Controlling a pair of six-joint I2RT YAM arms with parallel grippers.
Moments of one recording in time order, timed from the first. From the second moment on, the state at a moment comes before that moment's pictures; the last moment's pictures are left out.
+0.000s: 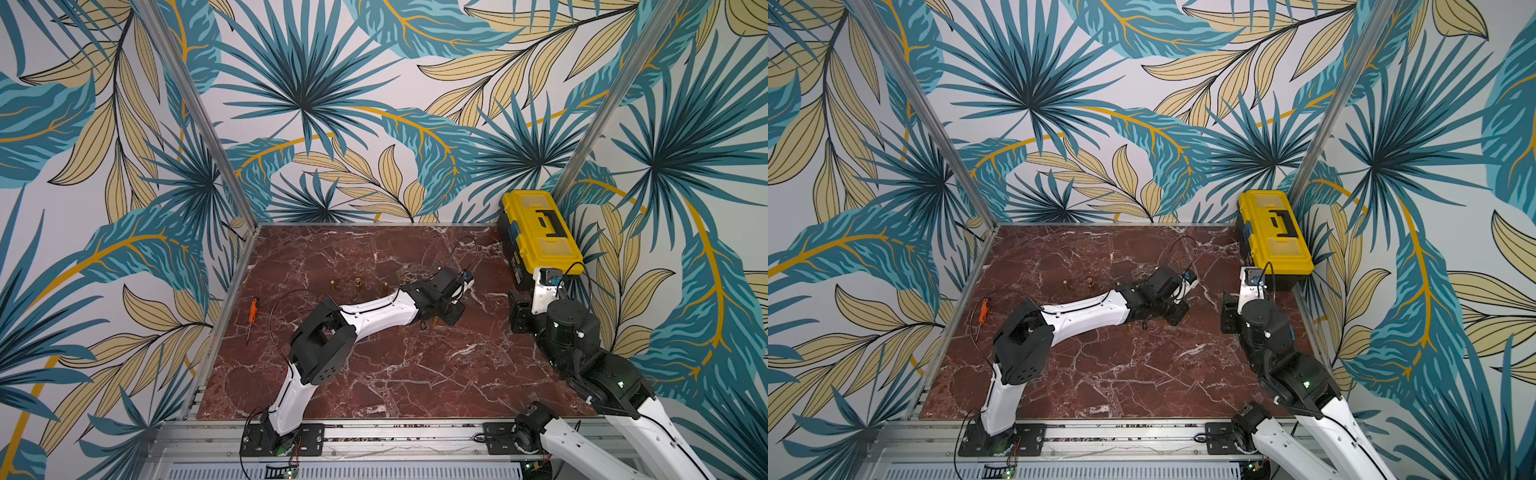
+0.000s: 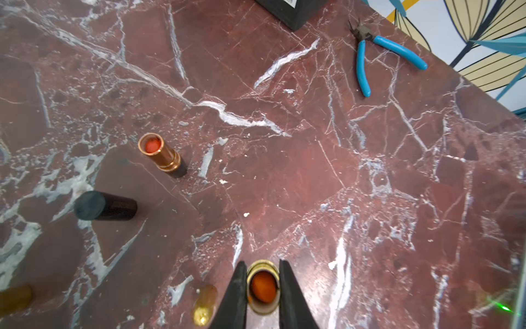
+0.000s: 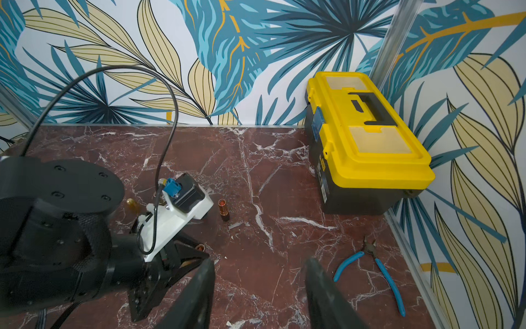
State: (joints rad) left arm -0.94 2.08 1.62 -0.32 0.07 -0.14; right arm 0.54 0.64 0.96 -0.72 0.54 0.21
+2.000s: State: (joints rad) left arm -0.95 2.19 1.55 -0.11 -0.01 -0.08; right arm 0.54 0.61 0.90 -0.75 0.56 0.22
